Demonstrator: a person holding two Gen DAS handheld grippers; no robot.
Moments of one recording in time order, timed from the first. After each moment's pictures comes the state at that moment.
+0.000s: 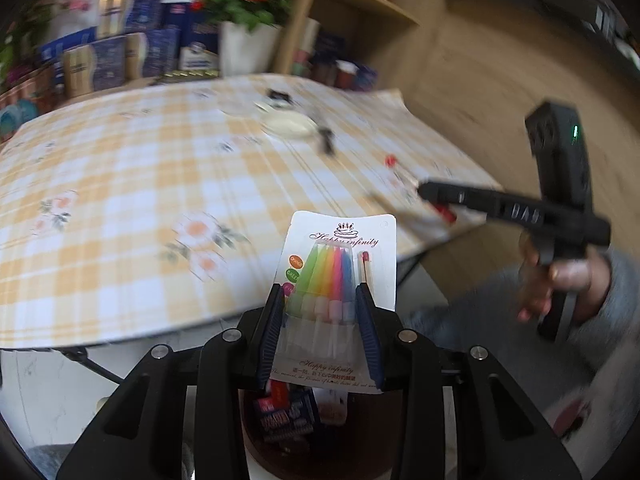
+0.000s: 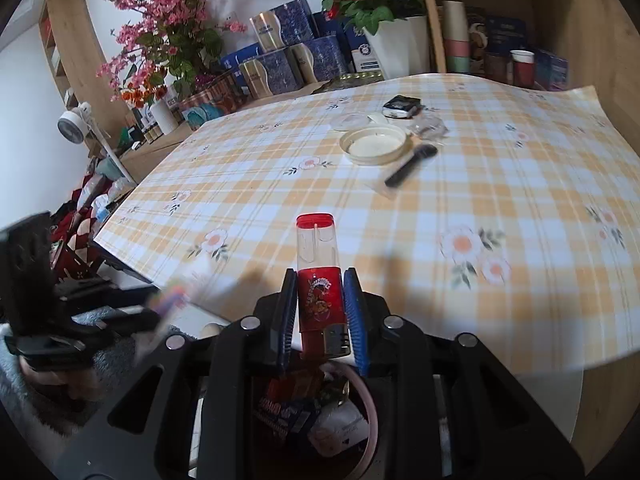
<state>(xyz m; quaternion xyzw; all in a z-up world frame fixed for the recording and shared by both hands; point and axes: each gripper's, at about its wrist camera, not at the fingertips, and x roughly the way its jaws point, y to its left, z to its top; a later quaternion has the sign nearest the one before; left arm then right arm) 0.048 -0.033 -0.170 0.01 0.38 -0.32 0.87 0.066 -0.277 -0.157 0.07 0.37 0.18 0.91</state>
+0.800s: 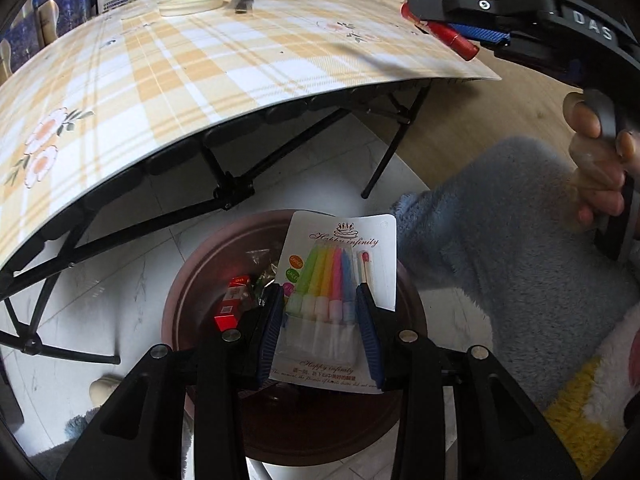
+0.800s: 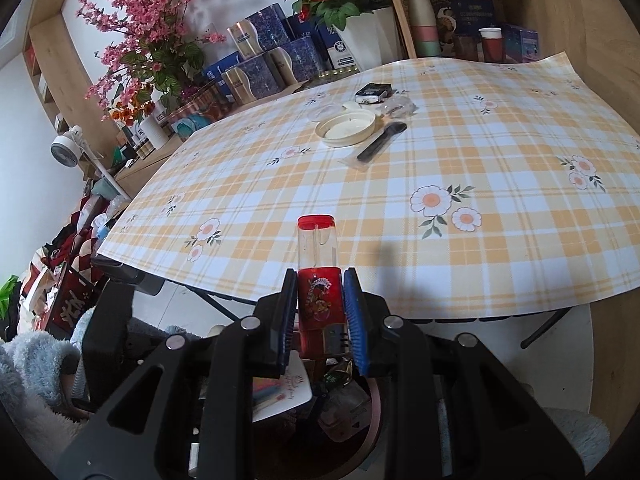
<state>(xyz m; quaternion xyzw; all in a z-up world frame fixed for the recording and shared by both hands) 0.039 -0.102 -0.265 0.11 0.49 -0.37 0.78 0.040 -0.299 -0.169 0.11 0.37 0.16 0.91</state>
